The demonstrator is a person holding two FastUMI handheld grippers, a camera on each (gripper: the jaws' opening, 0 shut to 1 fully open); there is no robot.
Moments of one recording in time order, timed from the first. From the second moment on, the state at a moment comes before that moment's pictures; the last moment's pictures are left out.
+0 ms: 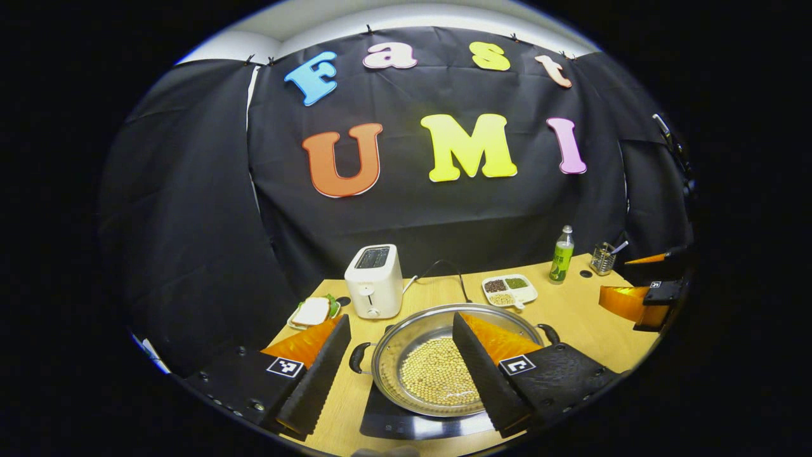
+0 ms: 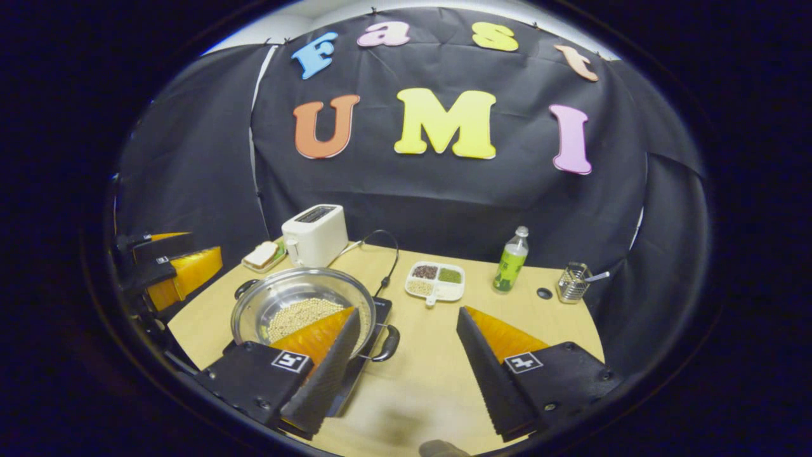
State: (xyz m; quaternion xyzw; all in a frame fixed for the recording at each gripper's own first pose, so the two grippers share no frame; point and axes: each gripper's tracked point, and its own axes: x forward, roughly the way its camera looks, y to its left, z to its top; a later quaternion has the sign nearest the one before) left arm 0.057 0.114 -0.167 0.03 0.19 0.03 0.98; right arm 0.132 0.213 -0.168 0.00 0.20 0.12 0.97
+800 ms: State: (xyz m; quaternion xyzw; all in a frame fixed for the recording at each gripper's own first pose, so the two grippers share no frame) left arm 0.001 -0.043 -0.070 0.02 0.11 0.01 0.99; right arm 0.032 0.028 -0.079 0.03 0.10 0.09 0.99
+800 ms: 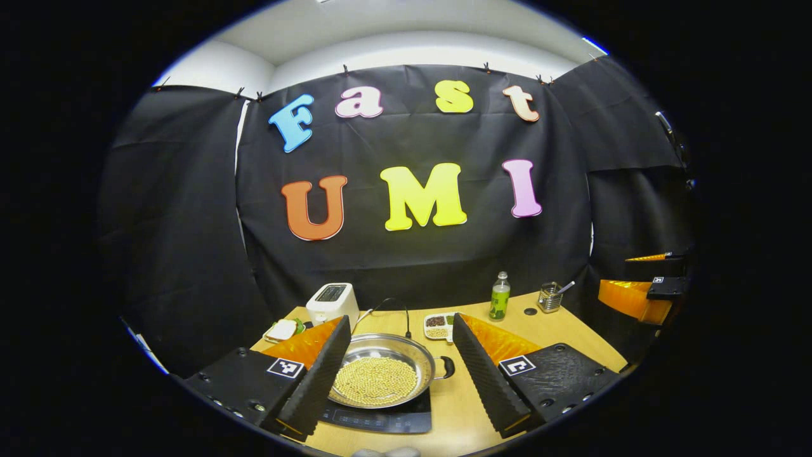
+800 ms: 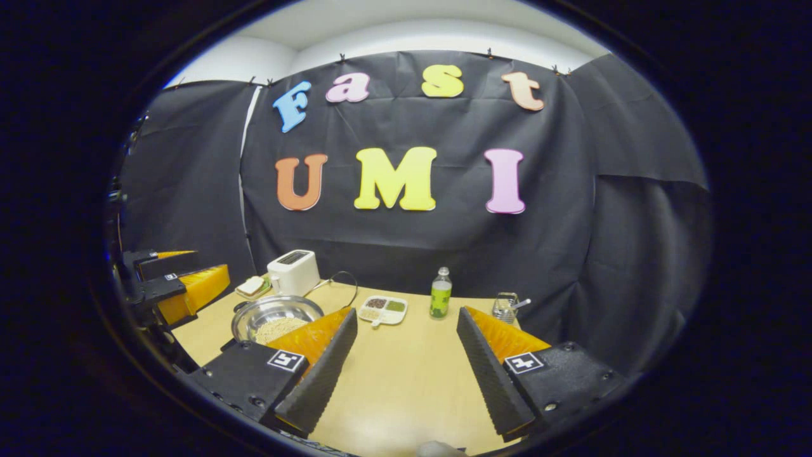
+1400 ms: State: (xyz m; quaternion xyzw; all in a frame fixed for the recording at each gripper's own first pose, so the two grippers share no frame) left arm -0.069 -0.120 0.010 0.02 0.04 0.01 1.00; right arm -0.047 -0.108 -0.029 0.06 0.03 0.04 1.00
